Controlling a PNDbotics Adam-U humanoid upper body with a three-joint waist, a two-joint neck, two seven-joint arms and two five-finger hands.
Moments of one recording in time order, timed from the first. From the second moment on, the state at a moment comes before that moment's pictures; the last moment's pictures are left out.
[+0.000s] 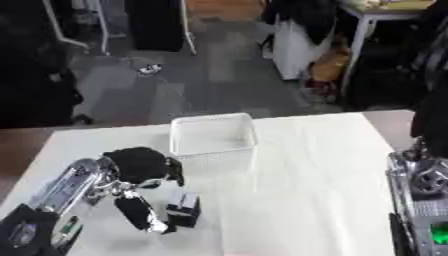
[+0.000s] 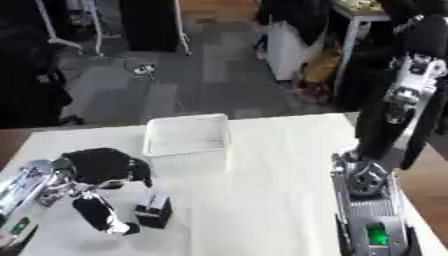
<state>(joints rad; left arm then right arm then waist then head) -0.56 0.48 -0.32 -1.50 -1.09 -0.48 -0.59 -0.54 -0.01 0.04 -1.97 0.48 -0.30 -0.41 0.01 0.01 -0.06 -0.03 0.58</state>
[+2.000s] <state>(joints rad) -0.56 0.43 -0.28 -1.26 -1.15 -0.46 -0.30 -0.54 -0.01 0.04 -1.97 0.48 -0.30 -0.41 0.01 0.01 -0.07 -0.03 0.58</state>
